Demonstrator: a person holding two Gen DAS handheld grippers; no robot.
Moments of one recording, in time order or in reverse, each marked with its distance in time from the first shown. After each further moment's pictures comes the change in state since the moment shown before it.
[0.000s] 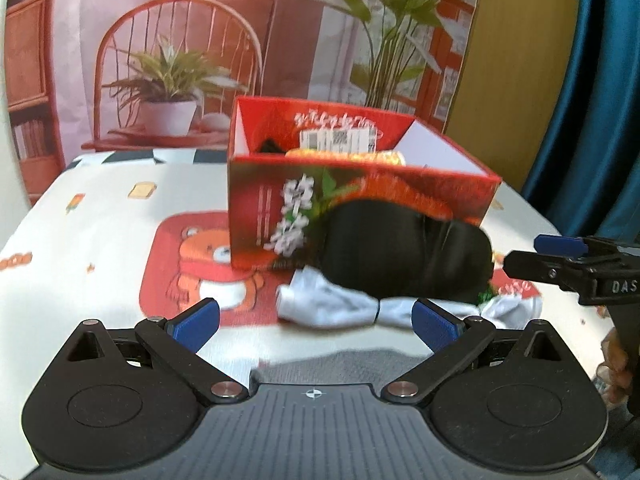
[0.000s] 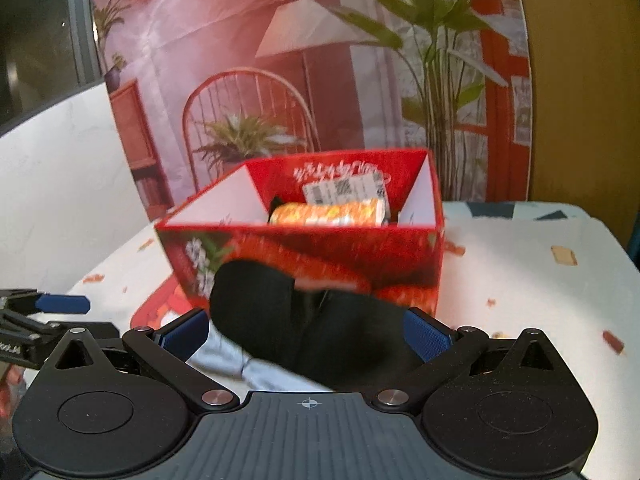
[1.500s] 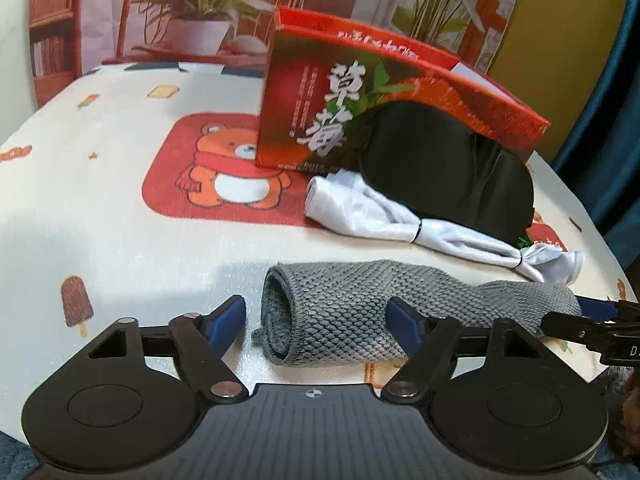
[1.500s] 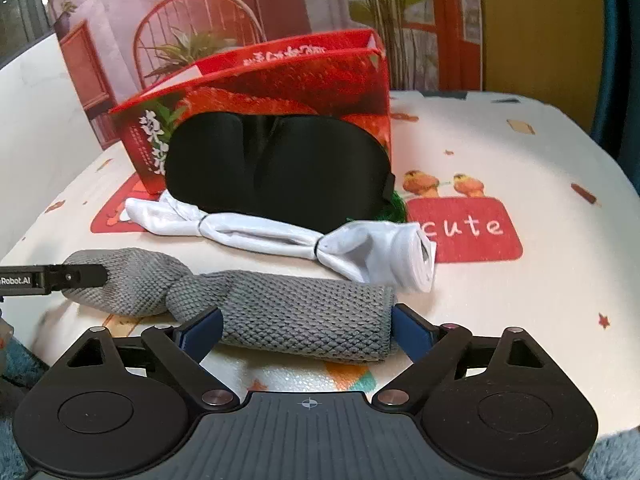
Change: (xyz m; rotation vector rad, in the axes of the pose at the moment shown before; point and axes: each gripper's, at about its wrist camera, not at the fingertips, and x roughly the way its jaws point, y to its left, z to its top) left arm 0.038 0.017 -0.048 -0.134 0.135 0.022; right arm 0.000 -0.009 -0.083 0.122 0.211 -0.115
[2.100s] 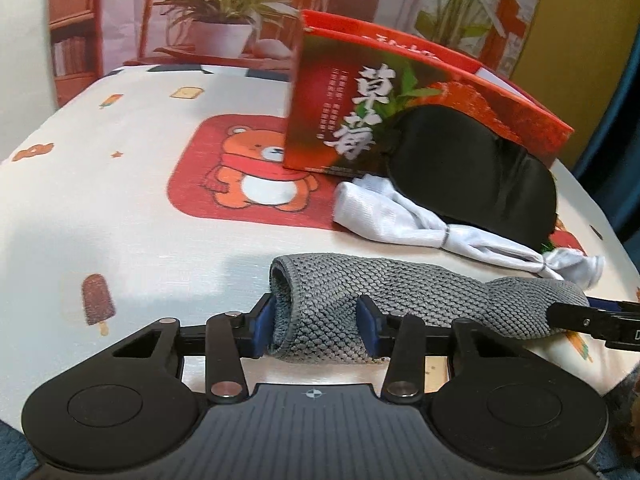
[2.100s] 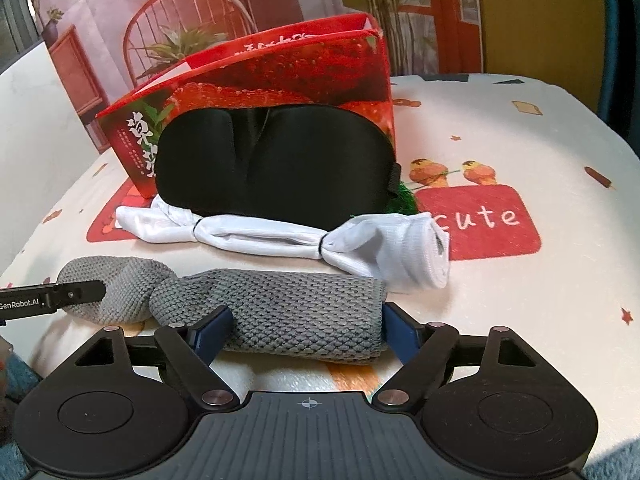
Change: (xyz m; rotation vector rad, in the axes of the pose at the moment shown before) left arm 0.000 0.007 0.000 -0.021 -0.027 0.075; right arm 0.019 0.000 0.010 0.038 0.017 0.028
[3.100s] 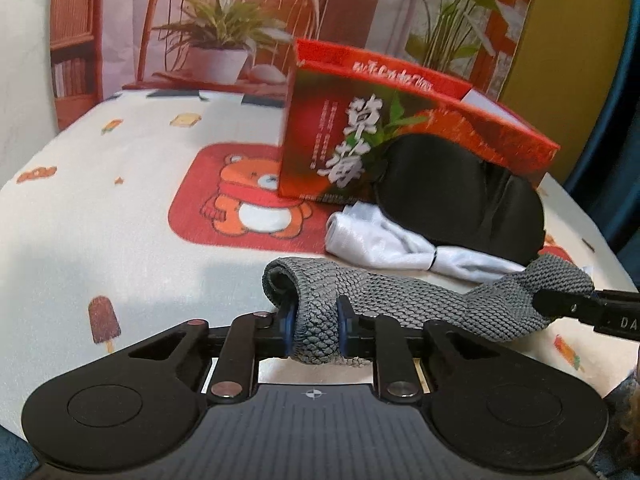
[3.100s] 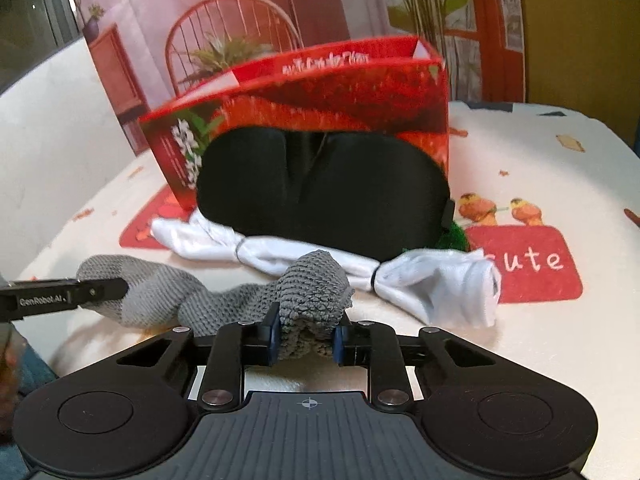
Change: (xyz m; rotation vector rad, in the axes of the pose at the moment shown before) left arm -0.015 -0.002 0.002 0.025 -0.086 -0.023; right arm -0.005 0.014 0.011 -0.074 -0.076 0.095
